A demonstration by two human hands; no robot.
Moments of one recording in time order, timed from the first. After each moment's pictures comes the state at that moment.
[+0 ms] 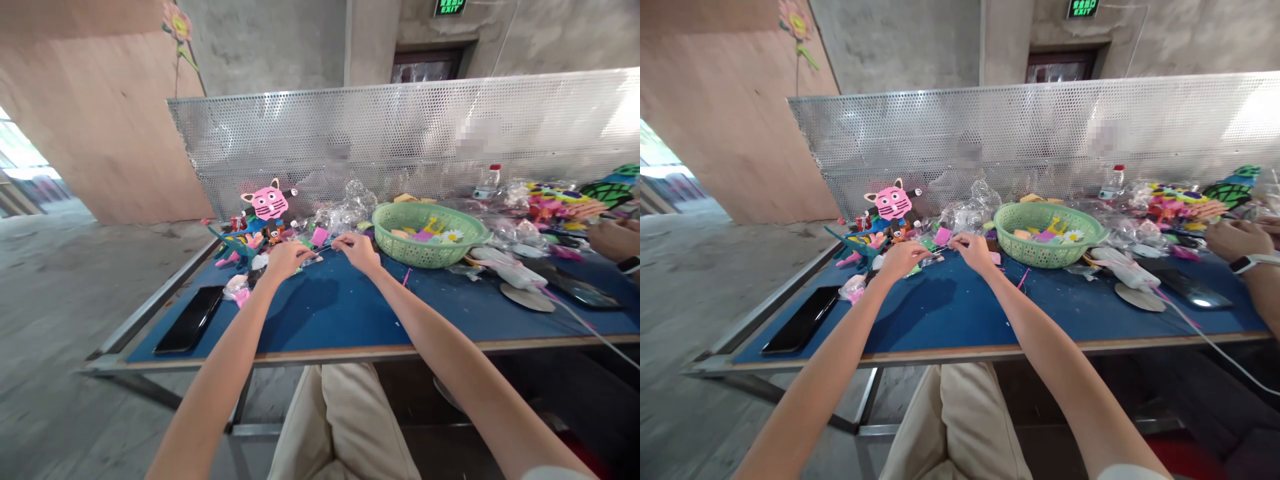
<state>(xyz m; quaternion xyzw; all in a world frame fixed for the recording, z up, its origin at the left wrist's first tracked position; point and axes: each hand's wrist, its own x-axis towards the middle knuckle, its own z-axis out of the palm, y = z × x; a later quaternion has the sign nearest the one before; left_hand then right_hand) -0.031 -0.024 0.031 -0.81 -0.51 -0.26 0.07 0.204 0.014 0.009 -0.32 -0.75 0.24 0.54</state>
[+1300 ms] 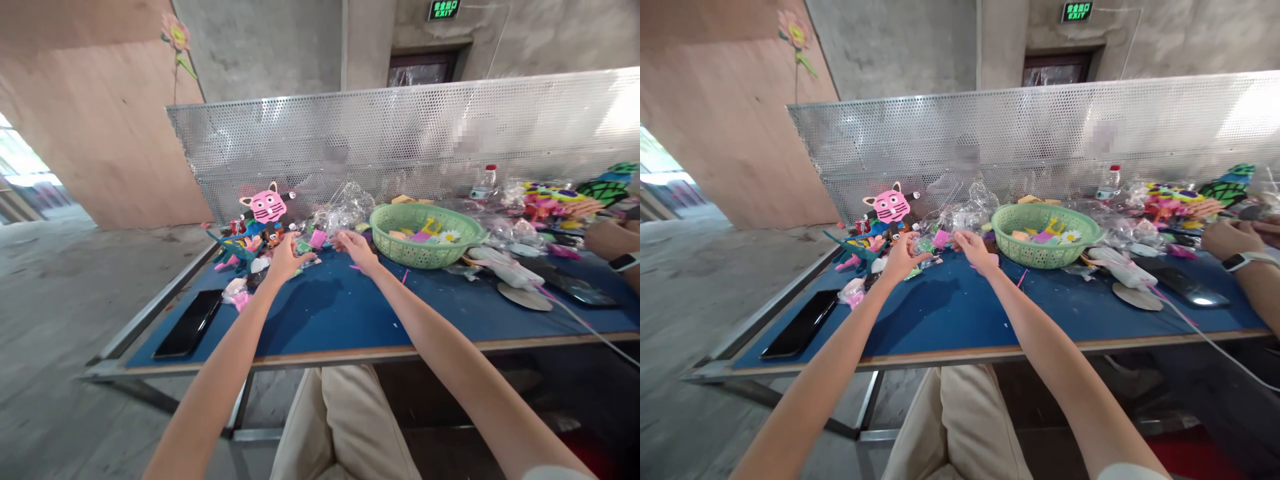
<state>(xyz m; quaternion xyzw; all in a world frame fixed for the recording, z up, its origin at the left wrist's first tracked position) -0.026 -0.018 0.019 -0.72 -0.51 -0.47 -0.08 0.204 0.031 0.002 -0.26 -0.64 0.45 0.57</state>
